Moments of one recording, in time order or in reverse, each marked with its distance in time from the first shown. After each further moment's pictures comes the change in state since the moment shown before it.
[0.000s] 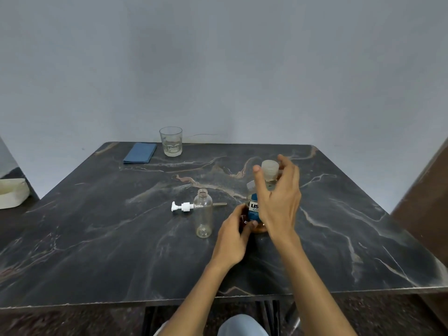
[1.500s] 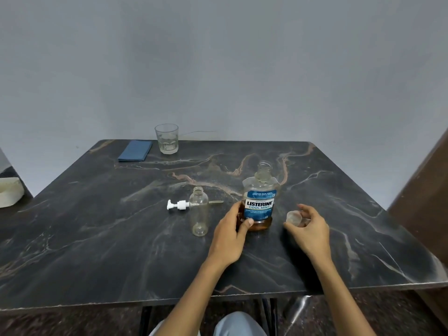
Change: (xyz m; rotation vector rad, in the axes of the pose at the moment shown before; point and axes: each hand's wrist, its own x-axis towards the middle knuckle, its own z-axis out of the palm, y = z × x) left_hand 0.001 -0.001 0.000 0.123 -0.028 -0.031; right_hand -0.026 0.107 -0.053 -0.096 -0.263 0.500
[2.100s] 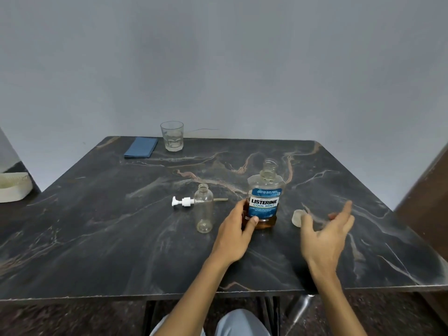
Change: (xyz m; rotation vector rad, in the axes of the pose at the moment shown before) left_hand -0.002 0.004 -0.003 0.029 -0.046 0.016; right_hand -0.030 -0.014 -0.002 0.065 0.336 -0.173
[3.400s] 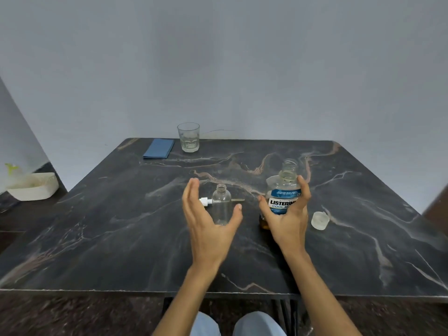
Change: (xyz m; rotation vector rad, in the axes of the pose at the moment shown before) left_hand -0.033 0.020 -0.062 0.130 0.713 0.136; right_hand -0.016 -0.030 0.078 0.193 -0.226 -0.286
